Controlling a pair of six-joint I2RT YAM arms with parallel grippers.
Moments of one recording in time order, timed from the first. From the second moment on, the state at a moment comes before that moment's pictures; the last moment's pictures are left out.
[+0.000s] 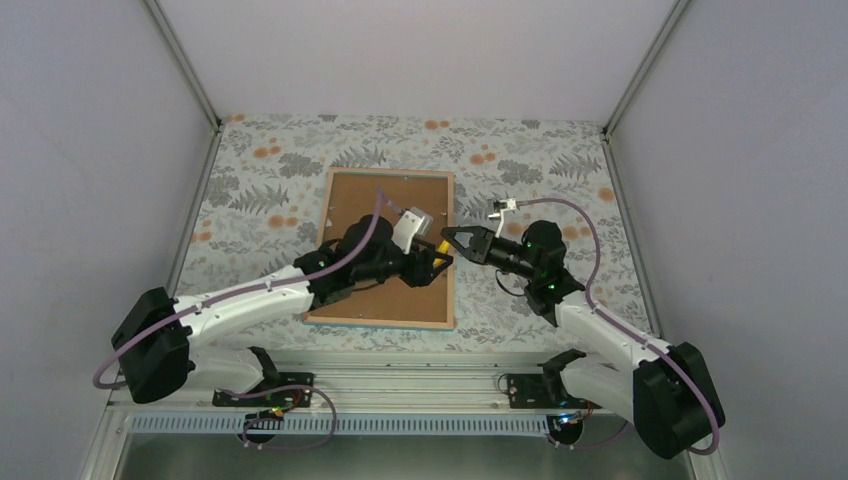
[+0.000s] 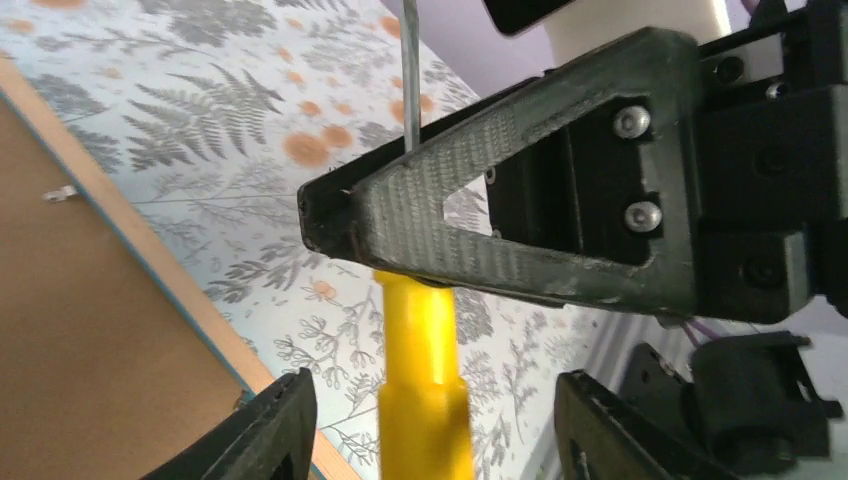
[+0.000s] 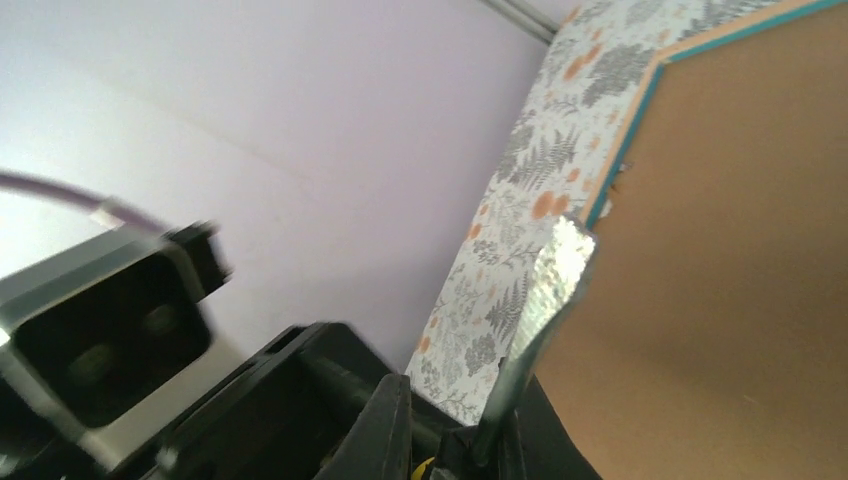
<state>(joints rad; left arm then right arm) -0.92 1.29 0.84 0.03 0.25 -0.49 0.46 1.06 0.44 0.56 -0.69 0.96</state>
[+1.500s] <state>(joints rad) -1.14 1.37 0.73 0.33 -0.29 -0.16 0.50 0.96 0.45 0.27 -0.52 1.26</state>
